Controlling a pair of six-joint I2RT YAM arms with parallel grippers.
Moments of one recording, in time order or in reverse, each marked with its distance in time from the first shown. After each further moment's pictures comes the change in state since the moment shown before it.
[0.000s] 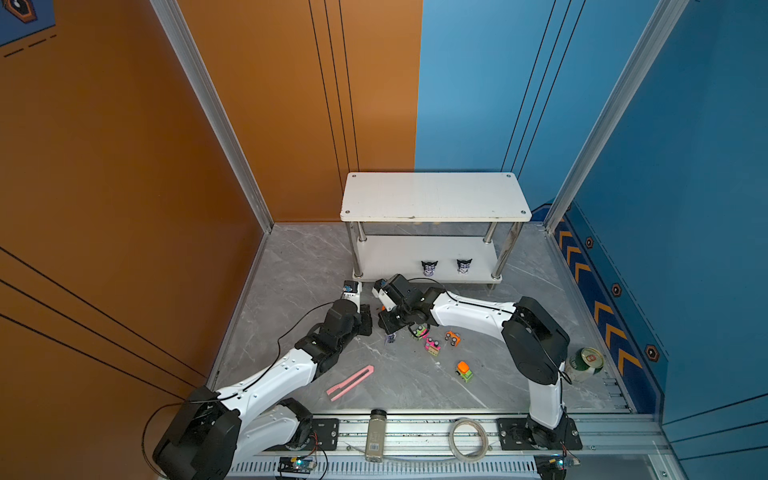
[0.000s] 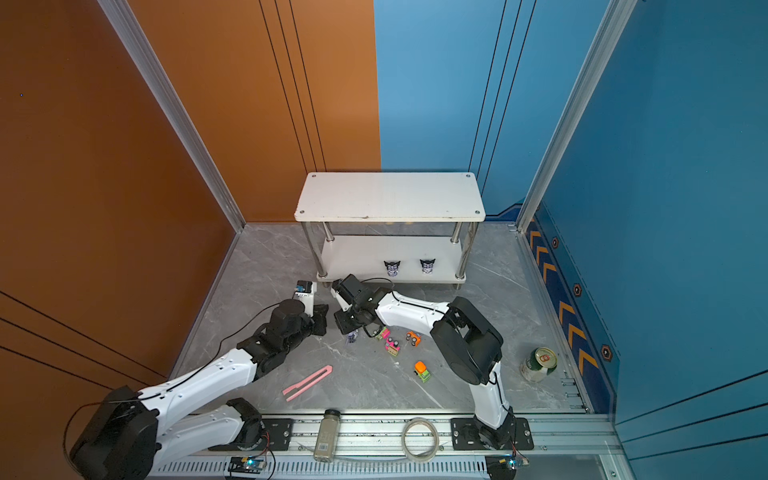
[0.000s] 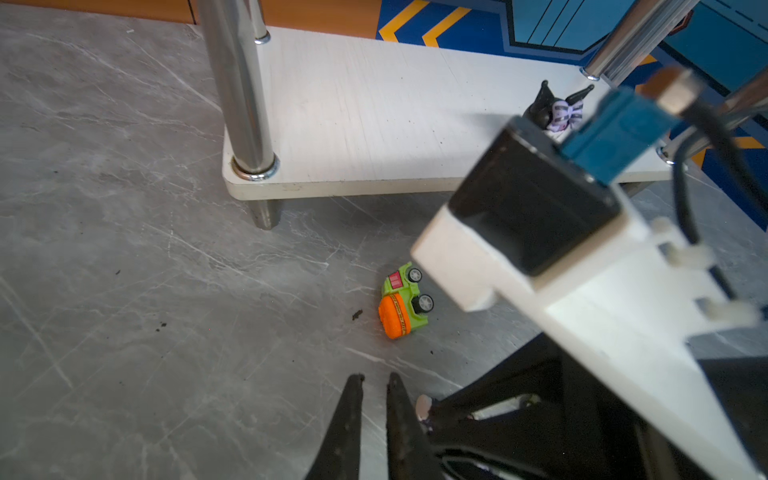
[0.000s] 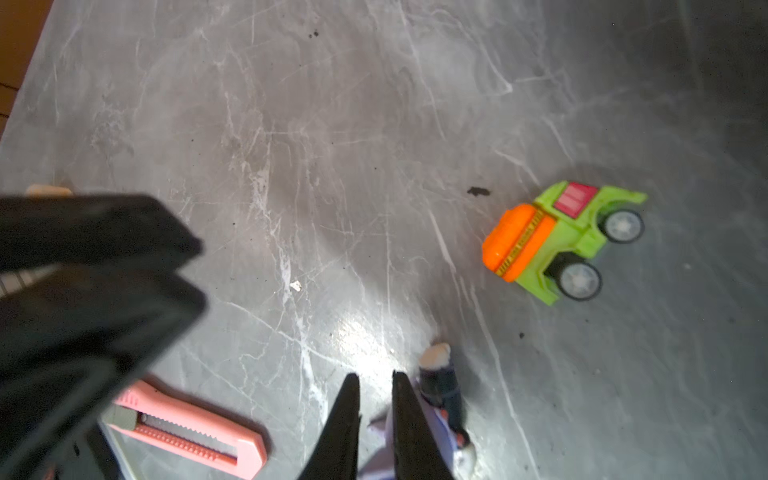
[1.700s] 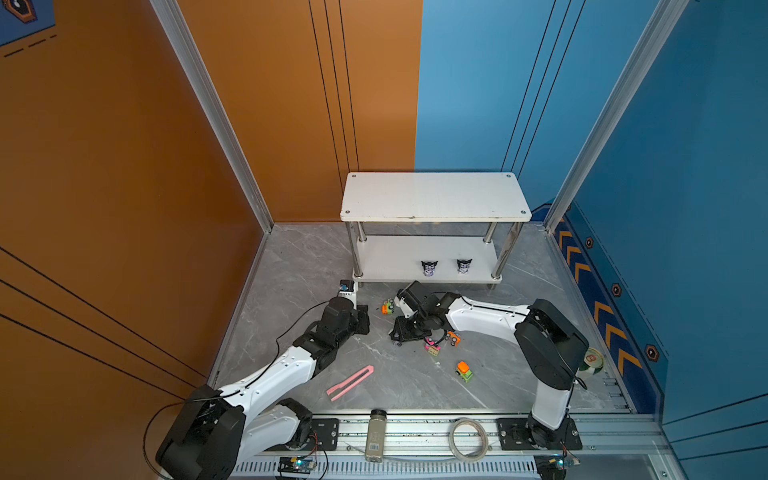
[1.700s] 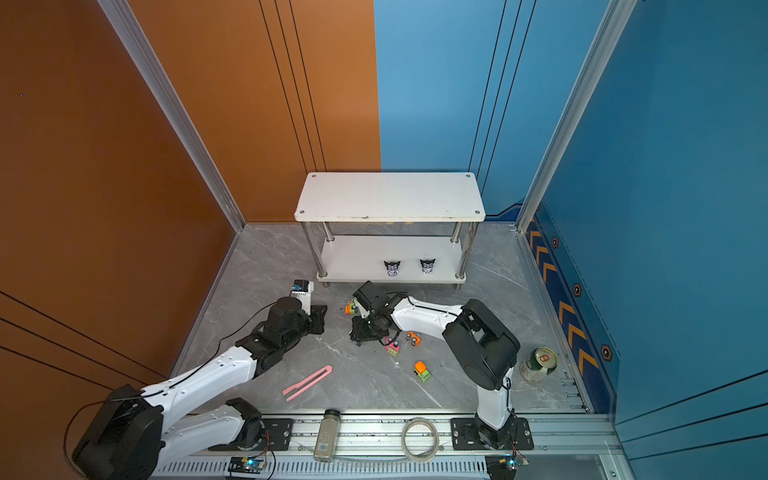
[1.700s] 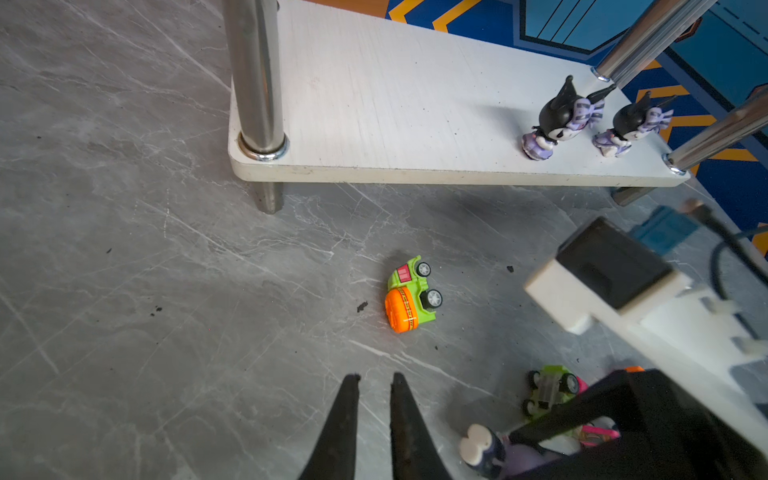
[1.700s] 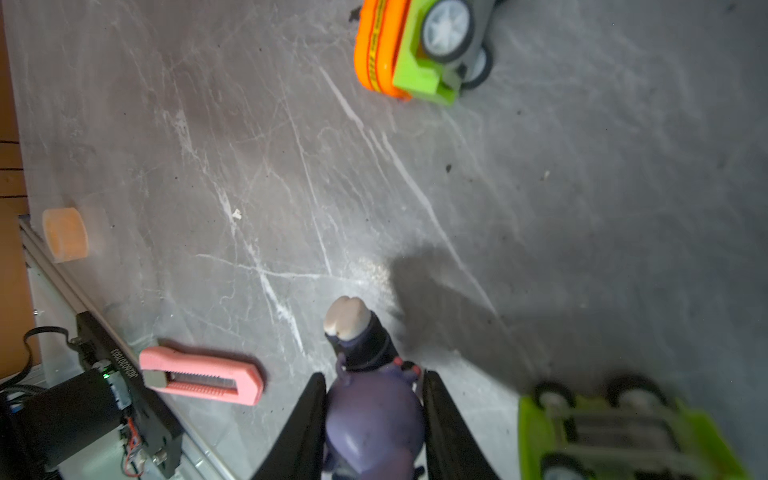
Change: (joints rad) left arm 0.046 0.037 0.000 -0.003 0.074 -0.034; right arm -0.052 -0.098 -0.186 -0.012 -0.130 0.271
